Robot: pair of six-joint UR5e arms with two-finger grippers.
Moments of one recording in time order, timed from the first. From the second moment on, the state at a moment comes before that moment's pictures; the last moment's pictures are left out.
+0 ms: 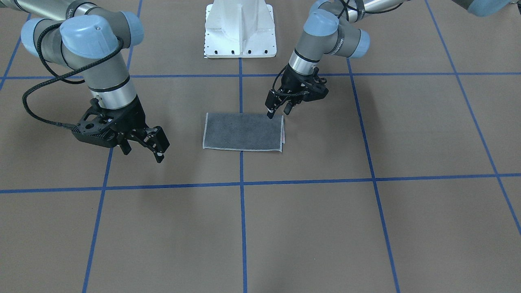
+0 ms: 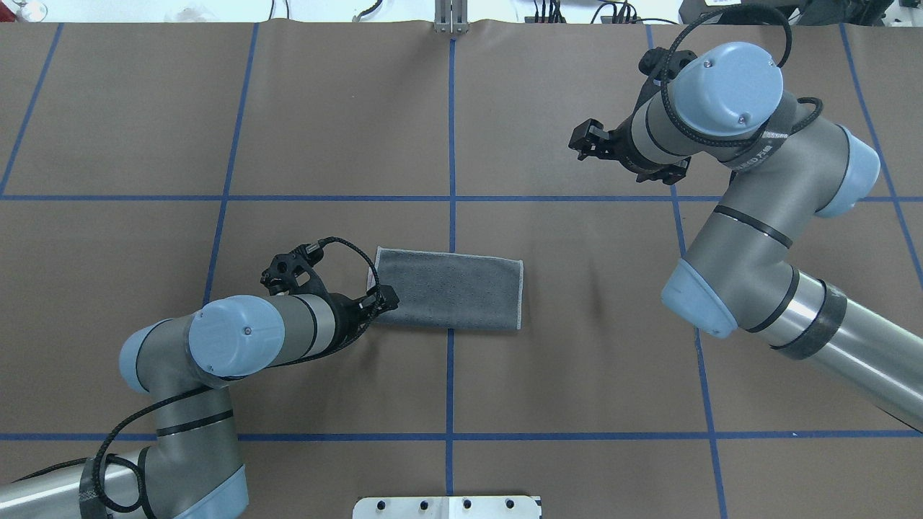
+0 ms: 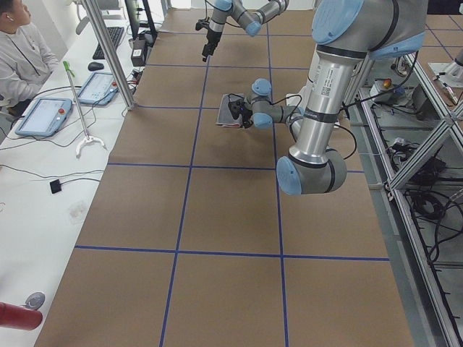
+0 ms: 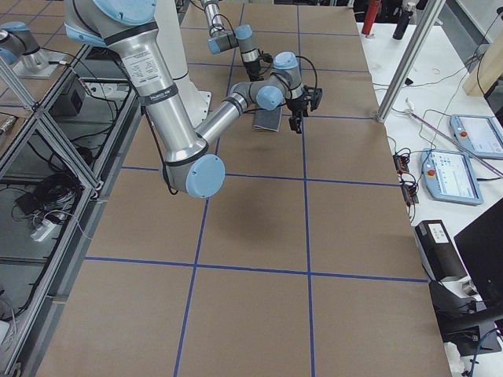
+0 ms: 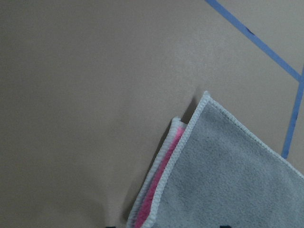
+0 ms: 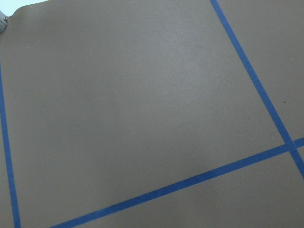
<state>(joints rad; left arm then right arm) -0.35 -1.97 -1.72 -2.16 -1.56 -1.87 0.77 -1.09 1.78 -1.43 1.80 1.40</state>
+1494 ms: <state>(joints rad) -0.35 -1.97 -1.72 -2.16 -1.55 -1.87 0.77 -1.09 1.79 -1.43 1.80 1.40</state>
